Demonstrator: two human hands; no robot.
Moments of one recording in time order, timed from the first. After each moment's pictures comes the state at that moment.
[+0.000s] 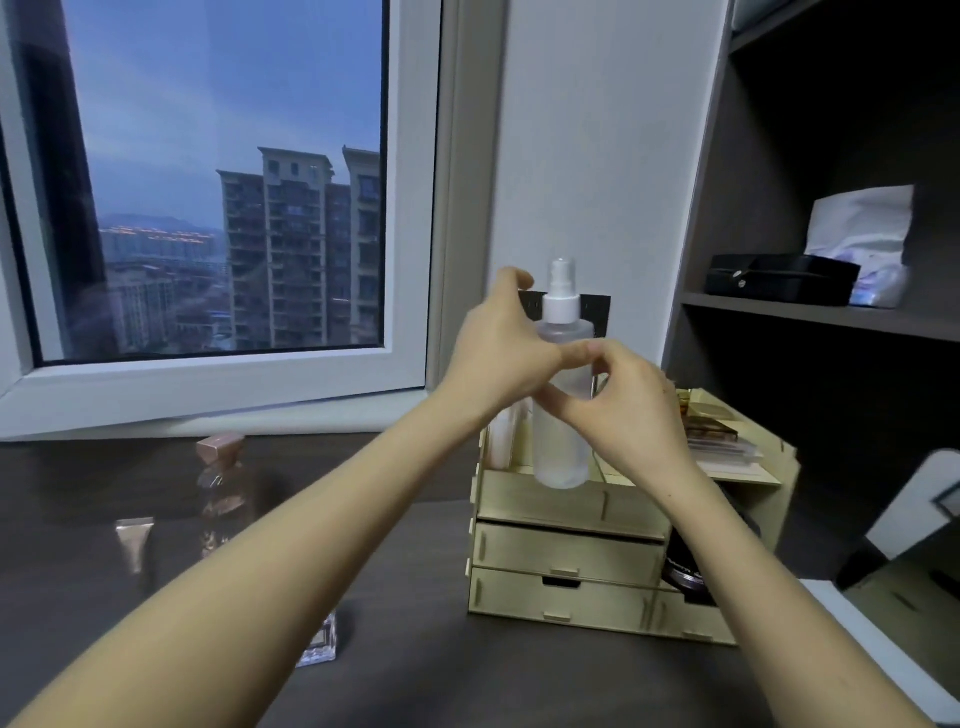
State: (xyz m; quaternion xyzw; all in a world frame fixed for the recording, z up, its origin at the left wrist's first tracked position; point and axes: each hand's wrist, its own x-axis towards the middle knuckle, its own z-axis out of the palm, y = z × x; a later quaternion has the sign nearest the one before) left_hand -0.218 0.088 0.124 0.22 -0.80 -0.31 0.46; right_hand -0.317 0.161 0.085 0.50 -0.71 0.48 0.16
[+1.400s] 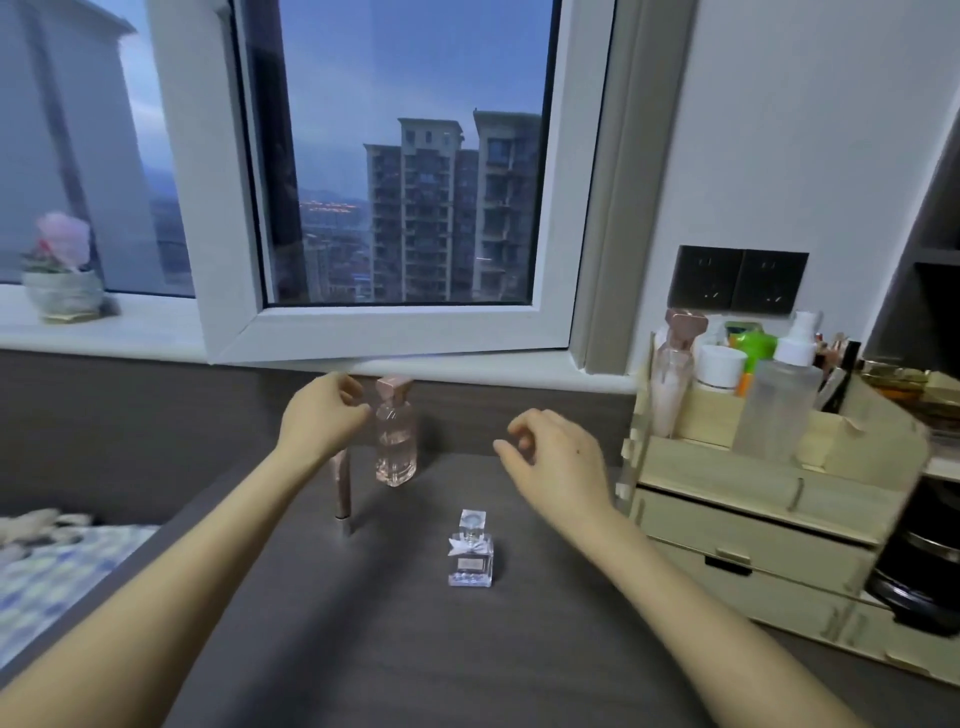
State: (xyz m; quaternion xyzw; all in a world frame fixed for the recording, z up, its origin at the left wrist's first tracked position) left_hand -0.002 -0.062 0.000 0.58 -0.70 -0.15 0.39; right_hand -0.205 0.049 -0.021 0.64 -0.68 0.35 0.10
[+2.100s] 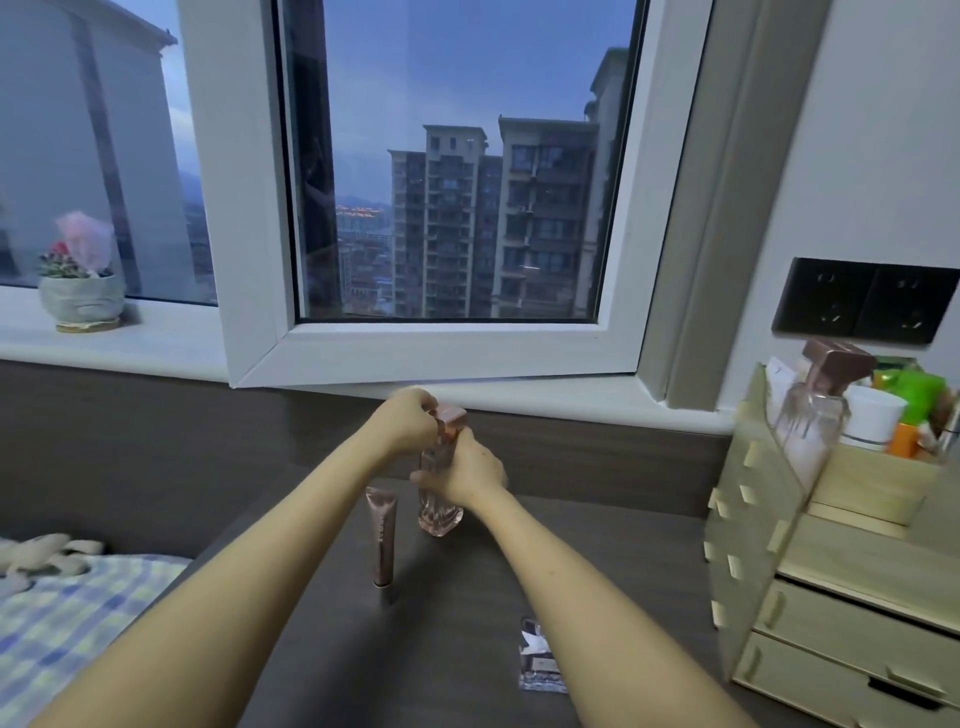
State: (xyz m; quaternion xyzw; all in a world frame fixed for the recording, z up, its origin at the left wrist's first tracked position) left_hand -0.025 -0.154 0.003 0.55 -0.74 -0.27 0.28; right_hand -0.125 -0.154 -0.060 0.60 -0.74 0.26 -0.17
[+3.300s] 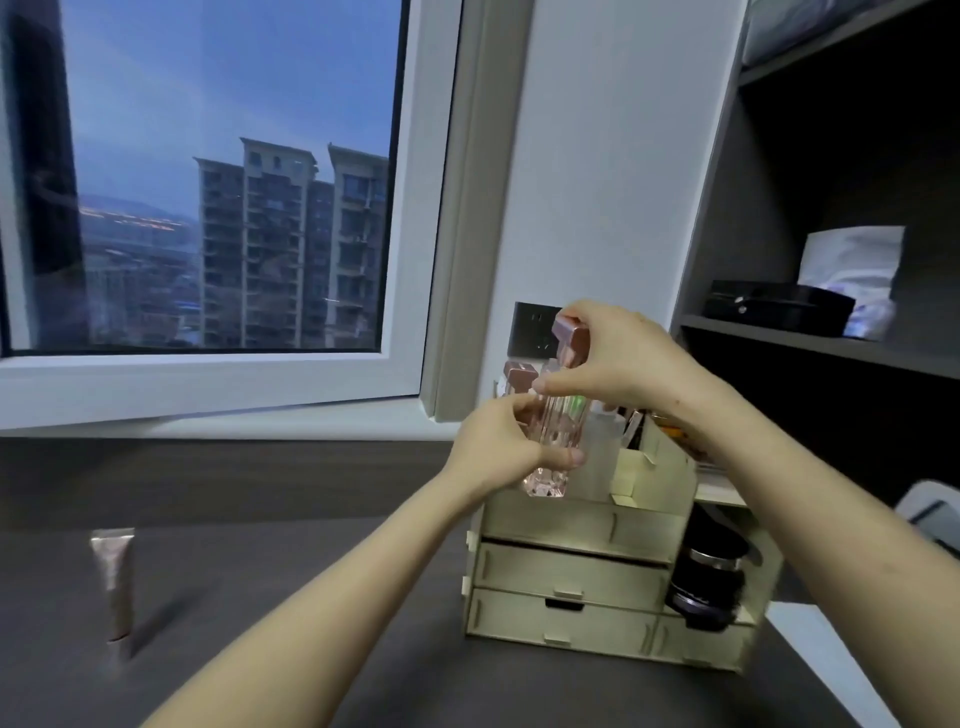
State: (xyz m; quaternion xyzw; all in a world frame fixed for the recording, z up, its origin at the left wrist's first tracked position) left_hand -0.232 0.035 0.050 0.21 -0.82 -0.40 0.35; right_hand -0.290 0.144 0.153 0.53 -0.81 0.22 0.14
